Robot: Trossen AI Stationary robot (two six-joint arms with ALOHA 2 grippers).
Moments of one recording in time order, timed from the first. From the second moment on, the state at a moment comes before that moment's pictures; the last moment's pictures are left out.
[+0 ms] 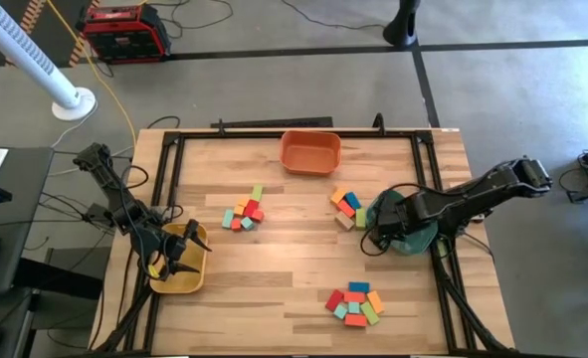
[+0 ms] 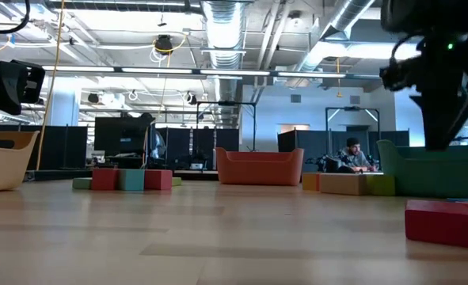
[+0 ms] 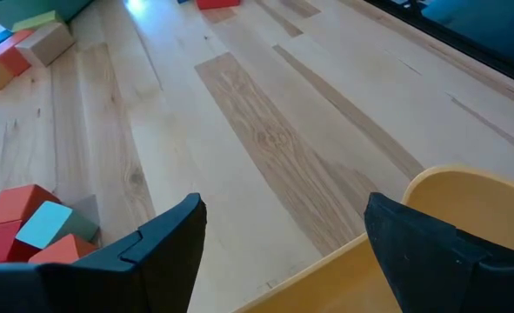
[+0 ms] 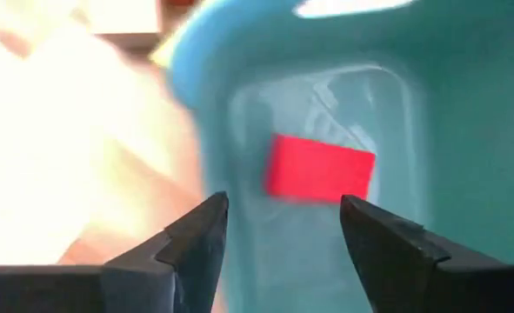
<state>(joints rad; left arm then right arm) -0.86 0.29 0.21 -0.48 -0.43 -0.09 0.24 1.20 0.76 -1.05 0.23 1.06</state>
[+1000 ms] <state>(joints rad) -0.86 0.29 0.21 -0.48 -0.43 -0.09 0.28 1.44 0.78 -1.03 0.09 1.27</state>
